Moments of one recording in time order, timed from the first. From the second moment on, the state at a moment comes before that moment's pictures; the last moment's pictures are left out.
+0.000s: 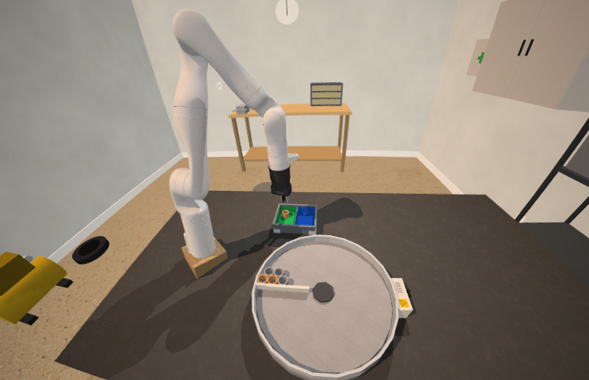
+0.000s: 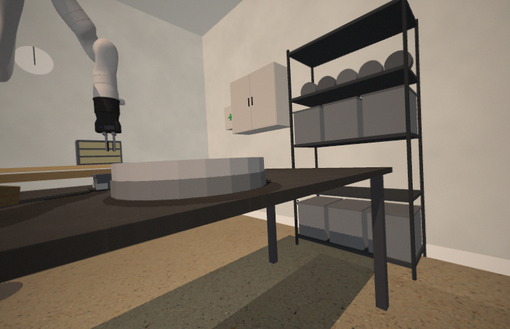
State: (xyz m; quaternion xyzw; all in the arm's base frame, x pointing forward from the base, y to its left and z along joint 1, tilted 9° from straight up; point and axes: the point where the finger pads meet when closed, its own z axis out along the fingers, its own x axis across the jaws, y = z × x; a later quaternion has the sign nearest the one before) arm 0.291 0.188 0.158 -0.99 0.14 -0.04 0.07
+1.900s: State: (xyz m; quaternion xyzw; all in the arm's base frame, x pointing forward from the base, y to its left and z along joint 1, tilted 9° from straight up) arm 0.333 -0.104 0.122 -1.00 -0.02 -0.06 0.07
